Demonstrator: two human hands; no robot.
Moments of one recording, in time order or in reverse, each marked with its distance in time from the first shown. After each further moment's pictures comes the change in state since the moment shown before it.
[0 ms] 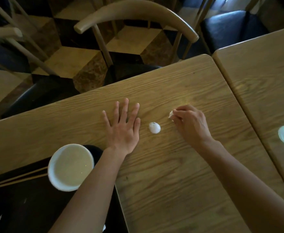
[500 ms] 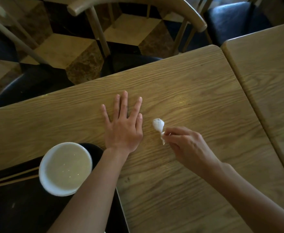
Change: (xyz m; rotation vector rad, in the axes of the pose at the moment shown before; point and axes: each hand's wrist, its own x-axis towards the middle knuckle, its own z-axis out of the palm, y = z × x) left_hand 0.001 0.001 0.014 -0.036 0.200 0.034; right_hand -0.049 -0.027 0.008 0.096 -0.241 -0.281
